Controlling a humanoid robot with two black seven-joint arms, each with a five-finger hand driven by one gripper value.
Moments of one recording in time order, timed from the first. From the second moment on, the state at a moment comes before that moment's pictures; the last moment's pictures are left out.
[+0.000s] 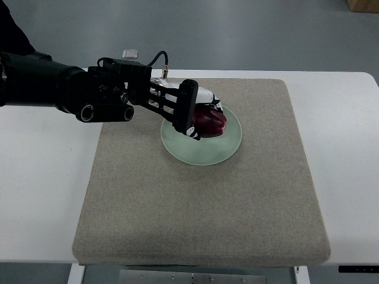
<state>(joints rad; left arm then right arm) -1.73 0.15 0.84 -1.09 0.54 0.14 -0.31 0.00 0.00 -0.02 0.12 0.02 0.11 -0.04</state>
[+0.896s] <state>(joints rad) -1.68 0.15 0.88 -1.09 0.54 0.13 -0.31 0.00 0.00 -0.02 0.12 0.02 0.11 -0.04</state>
